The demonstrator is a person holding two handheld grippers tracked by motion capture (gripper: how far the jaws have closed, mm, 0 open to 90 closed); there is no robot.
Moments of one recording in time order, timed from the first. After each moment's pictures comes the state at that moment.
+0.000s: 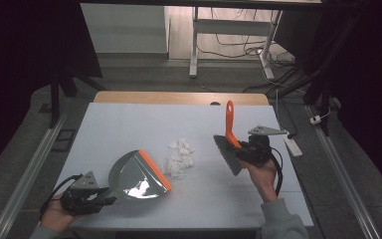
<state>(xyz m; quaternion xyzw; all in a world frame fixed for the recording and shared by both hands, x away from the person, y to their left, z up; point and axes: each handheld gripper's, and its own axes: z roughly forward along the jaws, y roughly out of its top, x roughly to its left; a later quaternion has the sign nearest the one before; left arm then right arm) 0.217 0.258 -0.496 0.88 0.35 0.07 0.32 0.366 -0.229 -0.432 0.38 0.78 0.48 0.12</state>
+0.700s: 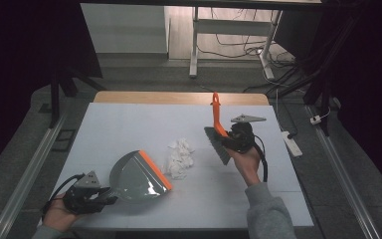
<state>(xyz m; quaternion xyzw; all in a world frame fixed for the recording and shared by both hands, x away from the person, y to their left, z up) 0.219 0.254 -0.499 0.88 0.36 0.07 0.32 0.406 -0.189 -0.439 0.40 0.79 0.45 0.13</state>
